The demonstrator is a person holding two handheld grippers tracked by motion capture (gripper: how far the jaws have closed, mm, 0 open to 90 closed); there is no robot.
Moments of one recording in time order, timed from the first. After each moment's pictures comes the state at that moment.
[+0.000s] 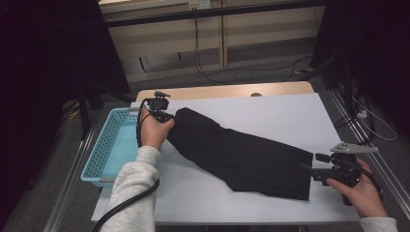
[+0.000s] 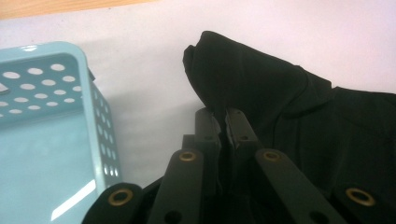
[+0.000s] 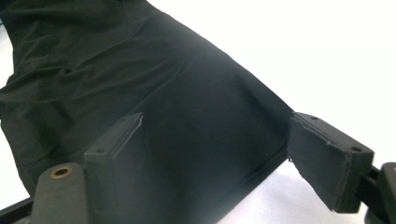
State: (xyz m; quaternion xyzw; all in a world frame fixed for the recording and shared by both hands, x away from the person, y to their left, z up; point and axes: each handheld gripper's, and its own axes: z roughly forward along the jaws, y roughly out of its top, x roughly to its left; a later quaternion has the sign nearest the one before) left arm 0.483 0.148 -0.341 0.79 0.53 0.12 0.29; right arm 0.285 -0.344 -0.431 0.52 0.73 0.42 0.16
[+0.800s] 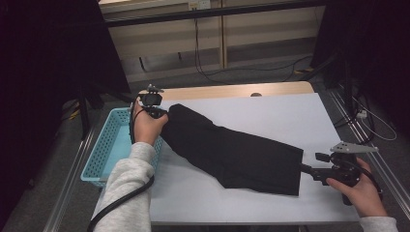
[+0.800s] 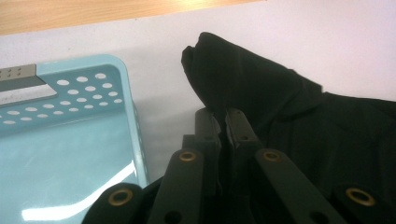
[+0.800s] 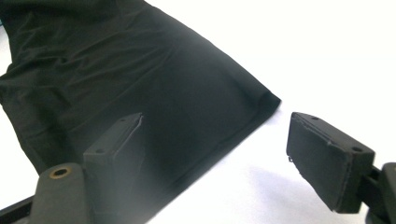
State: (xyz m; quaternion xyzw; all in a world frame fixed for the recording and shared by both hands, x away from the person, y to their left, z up) left arm 0.485 0.160 -0.325 0.78 0.53 0.13 0.29; right arm 0.285 -0.343 -0.429 0.52 0.73 0.42 0.16
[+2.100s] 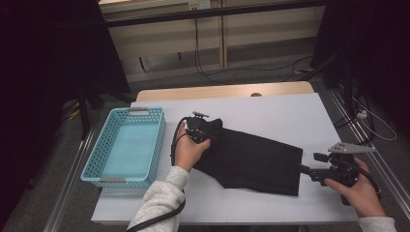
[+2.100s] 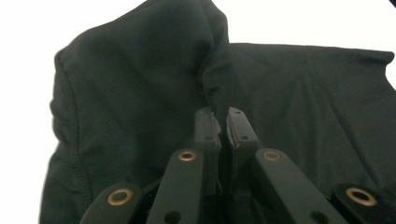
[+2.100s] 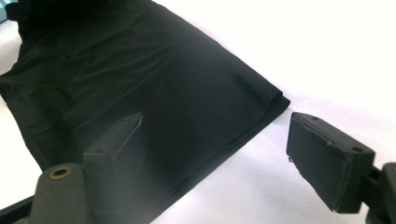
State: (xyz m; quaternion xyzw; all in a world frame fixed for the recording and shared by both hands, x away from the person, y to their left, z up) left arm 0.439 0.056 -0.395 0.83 0.45 0.01 0.34; right arm 0.285 -0.338 -0.428 0.51 0.74 0.42 0.16
